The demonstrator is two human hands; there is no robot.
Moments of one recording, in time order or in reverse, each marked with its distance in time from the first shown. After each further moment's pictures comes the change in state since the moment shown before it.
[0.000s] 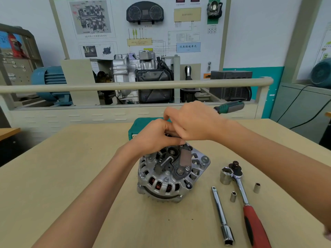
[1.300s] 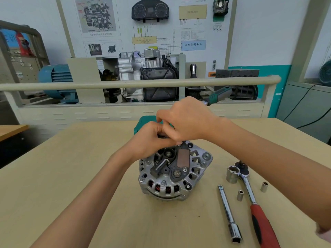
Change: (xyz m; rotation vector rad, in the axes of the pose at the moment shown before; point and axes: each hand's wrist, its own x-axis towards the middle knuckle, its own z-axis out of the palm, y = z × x) left_hand -0.027 -0.016 -0.011 -0.103 0.069 -0.029; right_hand 0.017 -0.027 -0.014 -0.044 0.055 -0.059
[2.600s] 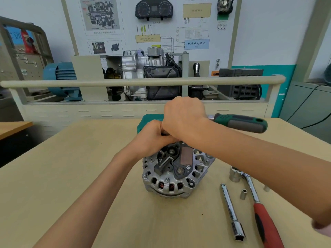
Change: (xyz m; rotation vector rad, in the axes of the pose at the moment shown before) left_hand -0.002 -0.003 0.000 0.025 0.063 0.016; right_hand 0.022 -0.028 0.000 0.010 -0.159 0.471
